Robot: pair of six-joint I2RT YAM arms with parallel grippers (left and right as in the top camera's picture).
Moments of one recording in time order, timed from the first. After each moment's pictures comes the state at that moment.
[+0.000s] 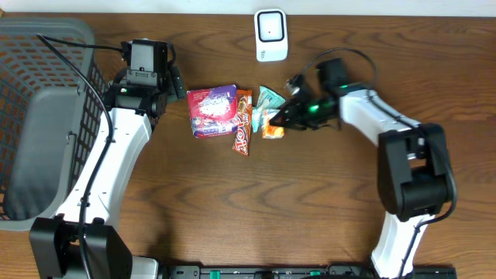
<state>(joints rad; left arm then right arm) -0.13 1.58 1.30 -0.66 -0.35 -0.32 0.19 2.06 1.34 -0.55 -0.99 0.17</state>
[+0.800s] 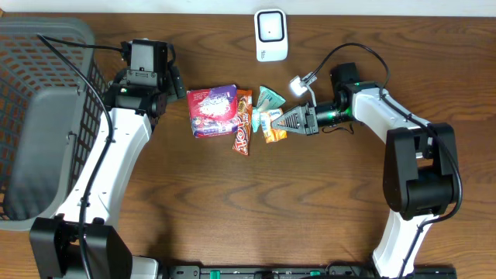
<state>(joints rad) -0.13 1.58 1.30 -0.66 -0.35 -0.32 0.16 2.06 1.34 -0.72 -1.36 -0.42</state>
